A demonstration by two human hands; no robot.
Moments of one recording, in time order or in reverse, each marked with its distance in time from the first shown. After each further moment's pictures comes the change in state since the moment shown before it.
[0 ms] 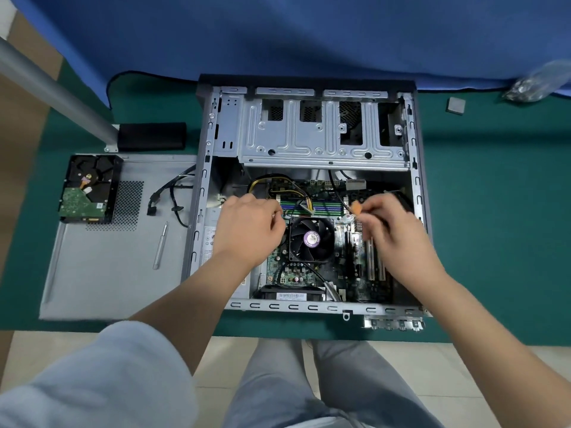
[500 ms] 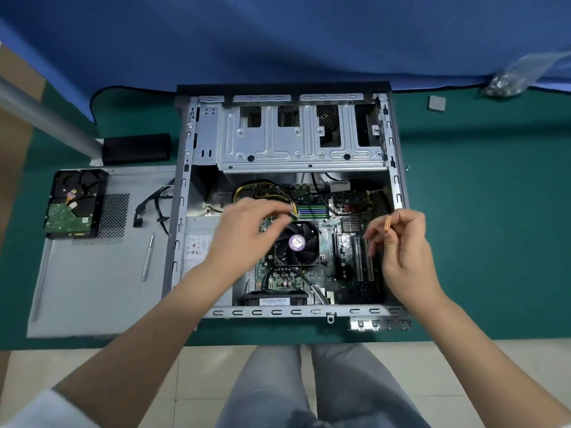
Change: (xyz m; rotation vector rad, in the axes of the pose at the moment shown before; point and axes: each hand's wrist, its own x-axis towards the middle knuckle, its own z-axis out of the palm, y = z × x) left_hand -0.002 0.030 -0.028 -0.466 -0.157 -0.019; right_hand -0.031 0.026 -0.001 0.329 0.207 -0.078
